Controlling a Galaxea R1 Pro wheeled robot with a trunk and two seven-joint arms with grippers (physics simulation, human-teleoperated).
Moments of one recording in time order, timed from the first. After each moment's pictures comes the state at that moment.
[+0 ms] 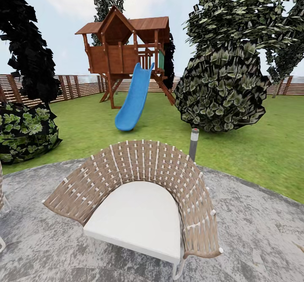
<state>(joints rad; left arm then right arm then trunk) -0.01 0.03 0.00 -0.05 0.01 -0.03 0.00 0.00 0.02 0.00 -0.06 0.01 -0.07 -0.01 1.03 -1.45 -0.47</state>
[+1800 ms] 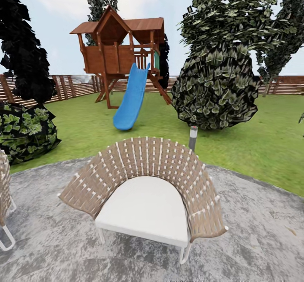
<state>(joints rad) -0.25 0.10 0.12 -0.23 0.02 -0.28 0.00 -0.07 -0.10 0.00 -0.51 0.01 -0.44 -0.01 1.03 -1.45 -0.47</state>
